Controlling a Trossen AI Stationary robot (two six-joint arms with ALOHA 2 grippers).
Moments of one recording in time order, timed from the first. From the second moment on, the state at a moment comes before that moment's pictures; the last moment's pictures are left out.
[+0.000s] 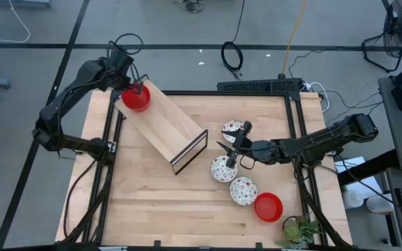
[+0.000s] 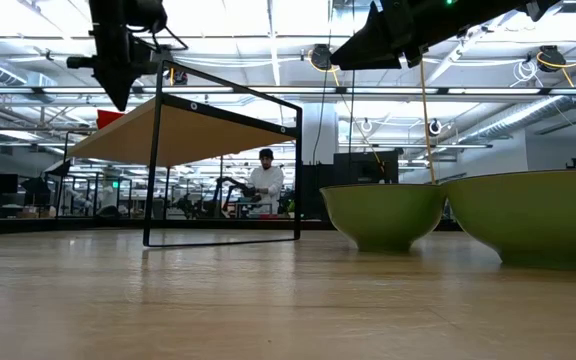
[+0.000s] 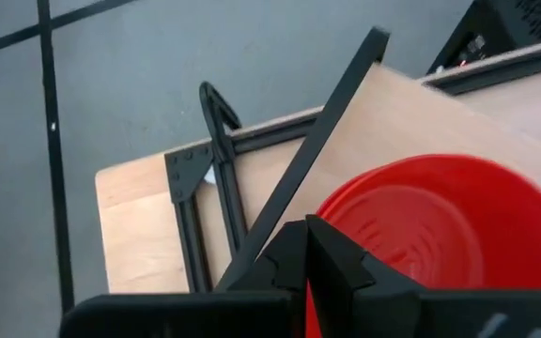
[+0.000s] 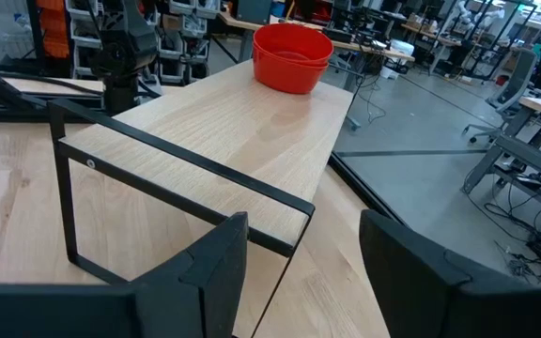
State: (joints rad) left arm 0.95 1.29 1.38 -1.21 -0.32 -0.29; right arm 0.21 1.31 0.73 0.32 0.68 -0.04
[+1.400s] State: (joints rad) left arm 0.94 1.32 1.31 -1.20 -0.08 -0.27; right arm 0.22 1.31 0.73 0.32 0.68 -0.04
